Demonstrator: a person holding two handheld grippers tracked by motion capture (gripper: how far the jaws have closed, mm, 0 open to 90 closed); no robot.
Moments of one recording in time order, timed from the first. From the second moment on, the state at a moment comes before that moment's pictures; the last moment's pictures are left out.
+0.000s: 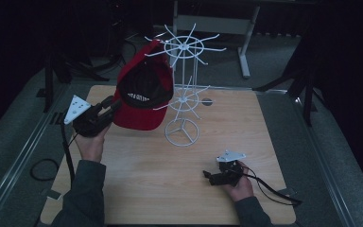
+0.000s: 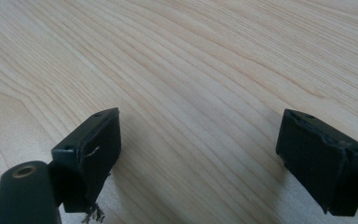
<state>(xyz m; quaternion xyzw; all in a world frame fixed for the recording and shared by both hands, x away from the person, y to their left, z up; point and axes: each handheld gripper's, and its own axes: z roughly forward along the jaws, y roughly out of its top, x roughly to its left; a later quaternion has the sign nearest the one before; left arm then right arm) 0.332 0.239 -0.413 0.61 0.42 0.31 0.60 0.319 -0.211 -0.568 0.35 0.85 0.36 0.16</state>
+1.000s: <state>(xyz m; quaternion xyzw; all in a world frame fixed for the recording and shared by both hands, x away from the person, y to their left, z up) 0.330 0.254 -0.436 0.62 0.47 0.26 0.57 0.319 -0.211 -0.568 0.35 0.85 0.36 0.16</state>
